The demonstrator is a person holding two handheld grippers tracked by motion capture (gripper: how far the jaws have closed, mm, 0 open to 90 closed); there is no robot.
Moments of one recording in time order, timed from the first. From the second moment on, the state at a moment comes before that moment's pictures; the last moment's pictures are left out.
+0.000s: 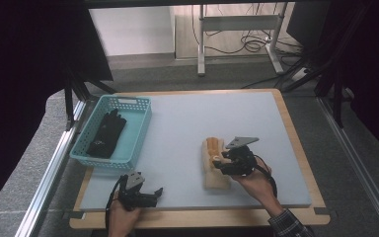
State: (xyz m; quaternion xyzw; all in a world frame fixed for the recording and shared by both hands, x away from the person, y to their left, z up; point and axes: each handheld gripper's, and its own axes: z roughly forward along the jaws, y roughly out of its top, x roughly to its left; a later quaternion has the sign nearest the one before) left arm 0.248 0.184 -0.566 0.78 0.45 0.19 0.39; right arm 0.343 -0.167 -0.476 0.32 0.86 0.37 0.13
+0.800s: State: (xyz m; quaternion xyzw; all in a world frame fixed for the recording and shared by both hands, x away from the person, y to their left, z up) left arm 0.248 0.184 -0.566 0.78 0.45 0.20 0.39; right arm 0.318 -0.205 -0.518 0.30 0.88 0.37 0.08
